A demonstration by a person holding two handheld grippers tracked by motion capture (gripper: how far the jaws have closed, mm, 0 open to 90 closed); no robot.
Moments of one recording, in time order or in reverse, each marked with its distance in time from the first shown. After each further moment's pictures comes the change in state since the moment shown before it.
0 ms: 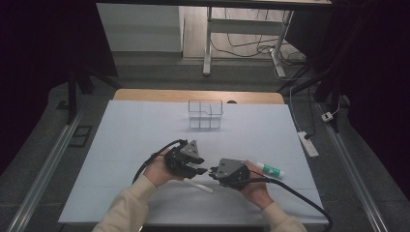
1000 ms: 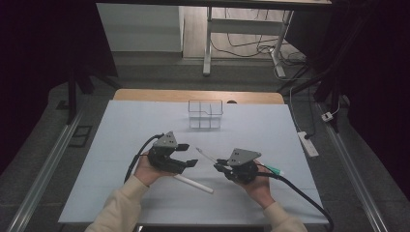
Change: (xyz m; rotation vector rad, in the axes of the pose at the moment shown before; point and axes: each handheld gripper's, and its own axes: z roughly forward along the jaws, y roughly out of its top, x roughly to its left) left arm 0.016 -0.038 -0.022 -0.264 0.053 -0.220; right arm -0.019 -0.014 -0.012 -0.136 -0.037 0.237
